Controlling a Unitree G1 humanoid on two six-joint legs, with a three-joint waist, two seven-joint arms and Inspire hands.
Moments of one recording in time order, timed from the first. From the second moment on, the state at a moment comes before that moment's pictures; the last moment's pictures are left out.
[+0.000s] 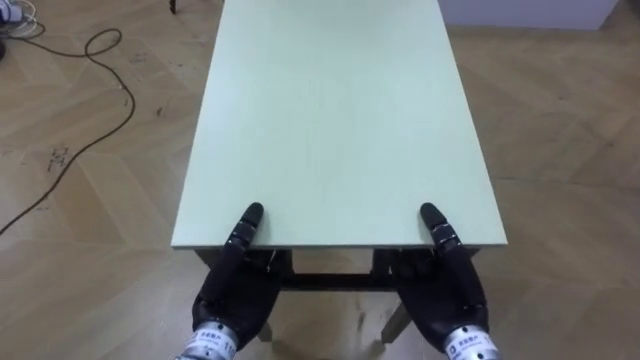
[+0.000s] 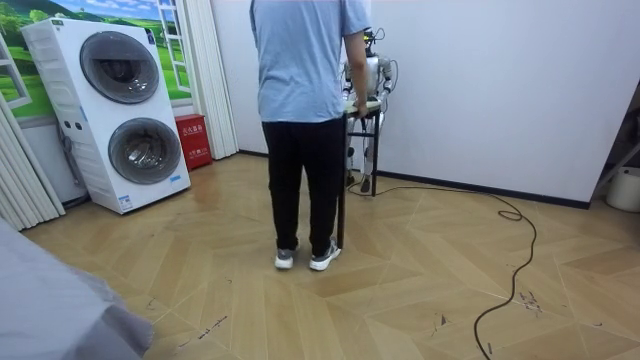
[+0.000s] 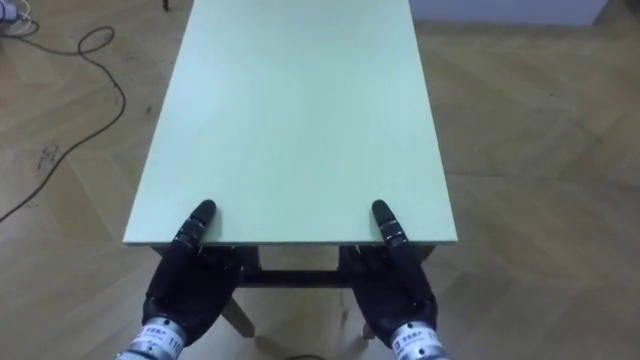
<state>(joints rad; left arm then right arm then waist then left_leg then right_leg) 0.33 0.15 -0.25 0.01 -1.39 0.03 -0.04 0.34 -0.18 0.22 0.04 1.48 0.02 0.11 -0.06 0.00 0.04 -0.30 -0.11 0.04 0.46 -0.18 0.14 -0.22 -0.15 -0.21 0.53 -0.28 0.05</state>
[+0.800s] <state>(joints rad) 0.30 0.17 -0.28 -0.01 -1.44 -0.02 -0.02 0.31 -0.23 0.30 0.03 1.53 -0.07 0.10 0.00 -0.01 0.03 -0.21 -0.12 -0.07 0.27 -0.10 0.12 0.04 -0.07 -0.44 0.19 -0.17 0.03</state>
